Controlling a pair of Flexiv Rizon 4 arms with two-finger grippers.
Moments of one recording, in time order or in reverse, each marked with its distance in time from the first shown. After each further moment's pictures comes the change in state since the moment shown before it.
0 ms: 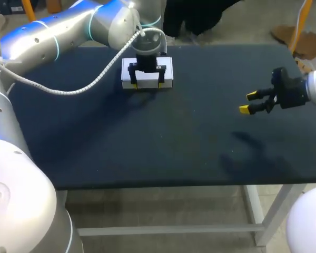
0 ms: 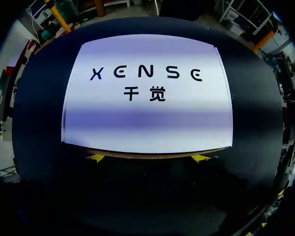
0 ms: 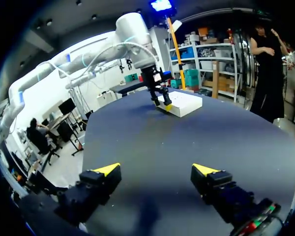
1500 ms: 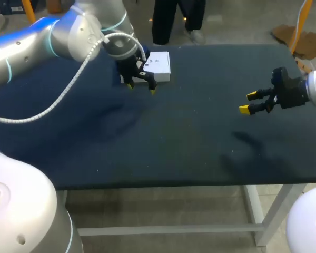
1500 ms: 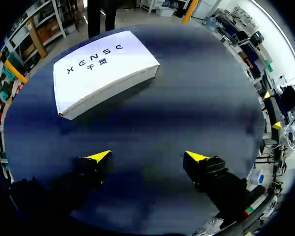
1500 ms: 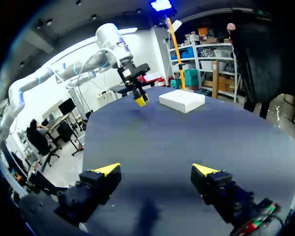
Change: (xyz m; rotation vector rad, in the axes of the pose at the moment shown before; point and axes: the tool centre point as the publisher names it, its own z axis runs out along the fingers) left arm -0.019 0.071 -0.056 0.090 0.265 0.554; right arm 0.000 0.000 0.000 0.001 0.000 0.000
